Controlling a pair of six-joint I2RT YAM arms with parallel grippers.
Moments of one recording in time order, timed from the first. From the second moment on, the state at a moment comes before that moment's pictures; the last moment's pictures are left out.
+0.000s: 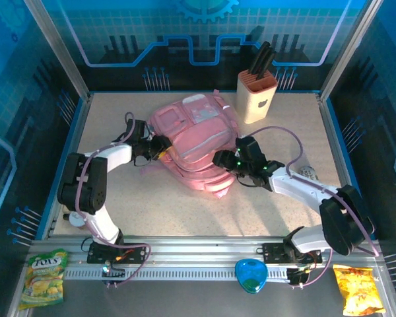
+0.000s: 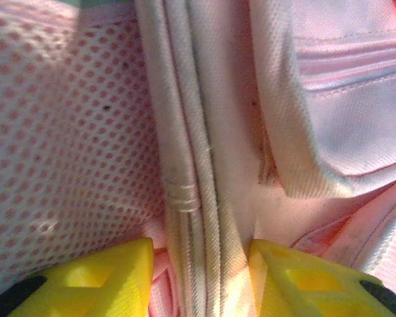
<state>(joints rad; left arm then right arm) -0.11 1.75 0.98 -0.11 0.52 -0.82 0.57 1.39 0.77 -0.08 -0.15 0.93</state>
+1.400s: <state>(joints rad) -0.13 1.48 0.82 -0.03 0.49 -1.03 0.65 1.46 1.08 -0.35 0.01 0.70</state>
